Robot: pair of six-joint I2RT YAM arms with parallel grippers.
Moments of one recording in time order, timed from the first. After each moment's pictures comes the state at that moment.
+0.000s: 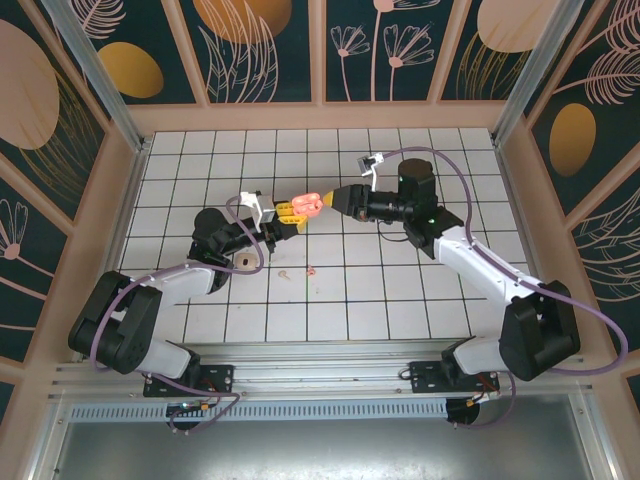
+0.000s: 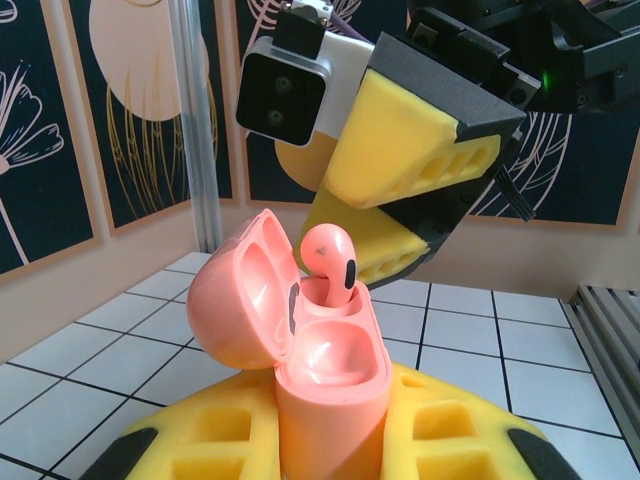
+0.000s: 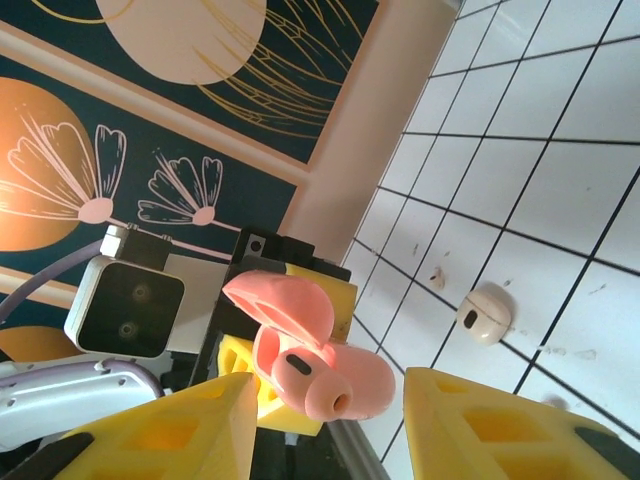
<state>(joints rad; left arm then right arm) -0.42 1.45 0.57 1.06 0.84 -0.13 0.48 1.36 0.98 0.12 -0.82 0.80</state>
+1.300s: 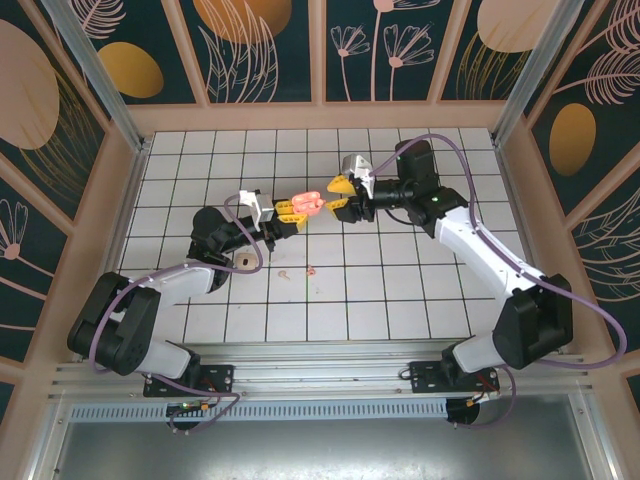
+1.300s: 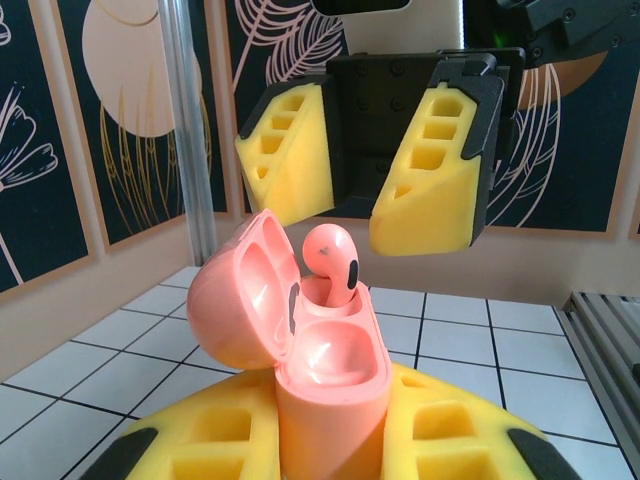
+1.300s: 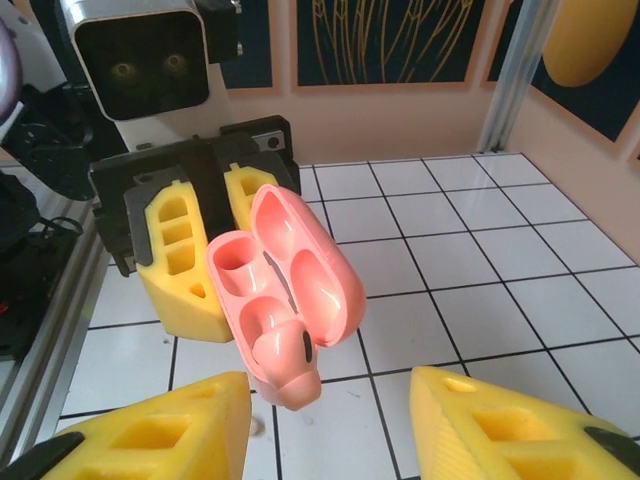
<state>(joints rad) -0.42 1.45 0.58 1.08 0.86 -0.14 0.45 1.43 1.20 -0.22 -0.94 -0.46</state>
